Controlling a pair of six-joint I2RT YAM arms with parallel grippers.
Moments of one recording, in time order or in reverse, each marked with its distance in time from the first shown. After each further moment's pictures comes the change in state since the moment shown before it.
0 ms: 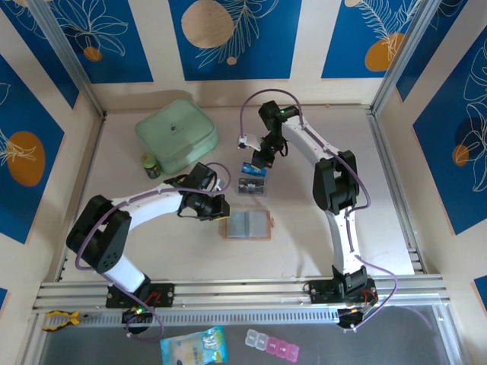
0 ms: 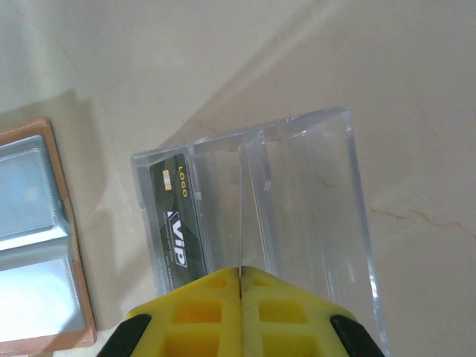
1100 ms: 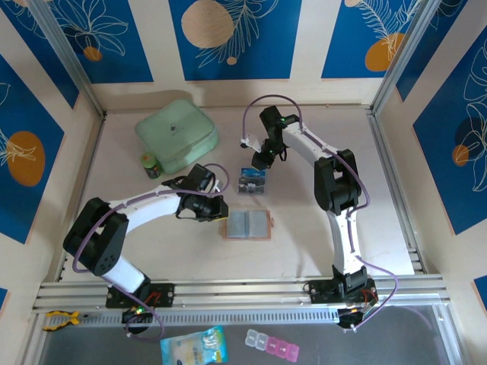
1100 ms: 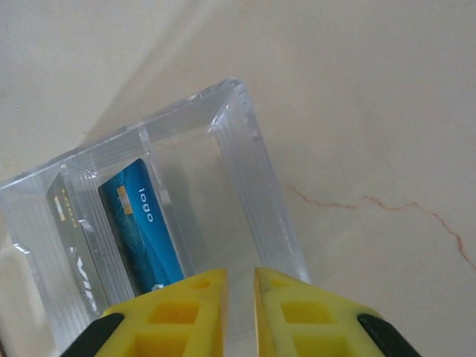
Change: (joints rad) left arm 0.002 -0.026 -0.021 0.006 -0.007 -0.001; right arm -0.003 -0.031 -0.155 0.235 0.079 0.144
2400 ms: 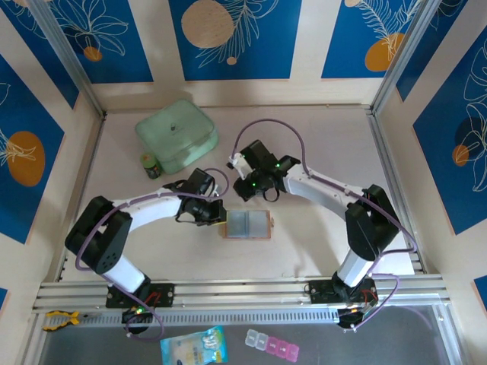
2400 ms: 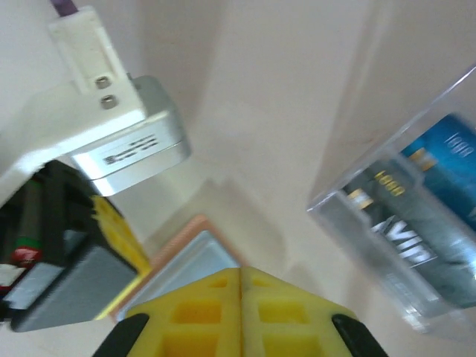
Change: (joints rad) left arm 0.000 0.019 -0.052 0.036 0.000 -0.006; right arm 0.336 -0.544 -0.628 0.399 0.168 0.785
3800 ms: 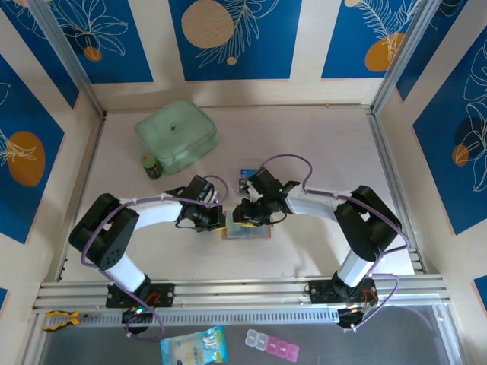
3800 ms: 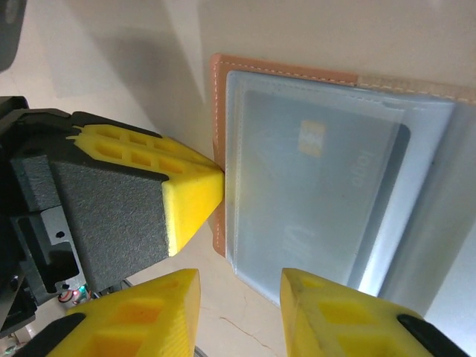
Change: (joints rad) left arm 0.000 0.034 -0.084 0.118 0.027 -0.032; right arm -0.008 0.010 -0.327 0.244 -0.346 0.716
